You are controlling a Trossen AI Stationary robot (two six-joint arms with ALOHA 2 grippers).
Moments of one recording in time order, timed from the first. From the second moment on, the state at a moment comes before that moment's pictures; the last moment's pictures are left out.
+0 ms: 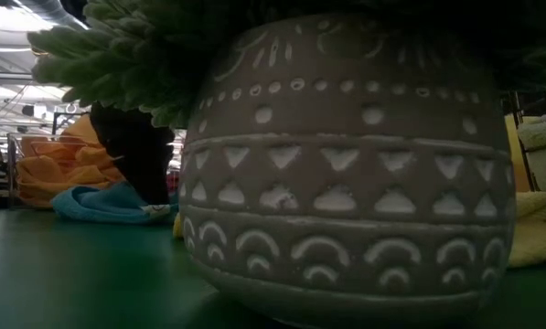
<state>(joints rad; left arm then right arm) -0.14 1.64 0.81 -0.37 -0.16 -0.50 0.78 1.04 0.82 -0.16 0.48 0.59</state>
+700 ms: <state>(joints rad) -0.12 1.64 1.13 -0.39 -0.14 -0.37 0.39 1.18 0.82 -0.08 0.47 0.27</state>
